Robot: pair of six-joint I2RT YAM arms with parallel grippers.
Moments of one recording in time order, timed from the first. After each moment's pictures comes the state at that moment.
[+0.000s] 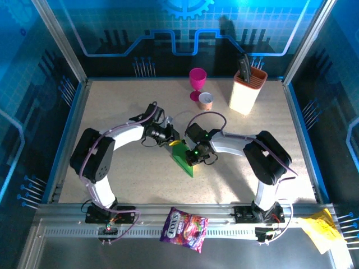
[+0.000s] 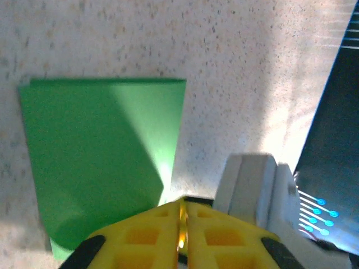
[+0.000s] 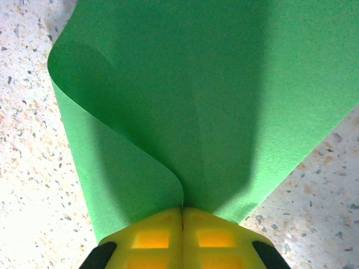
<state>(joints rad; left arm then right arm) -0.40 1.75 1.05 -0.32 0.67 -0.81 0.72 1.82 1.05 -0.54 -0.26 0.29</state>
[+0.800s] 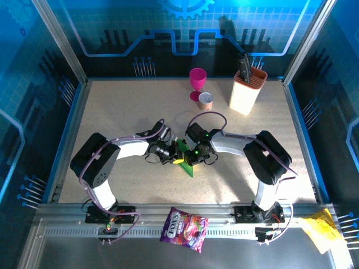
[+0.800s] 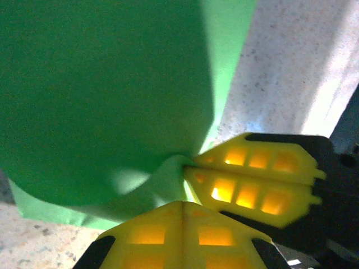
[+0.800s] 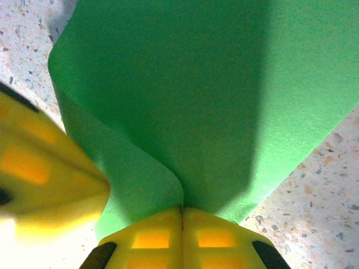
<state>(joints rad) -0.54 1.75 0.86 -0.18 0.65 -0.90 0.72 1.82 1.05 -0.54 -0.27 0.29</state>
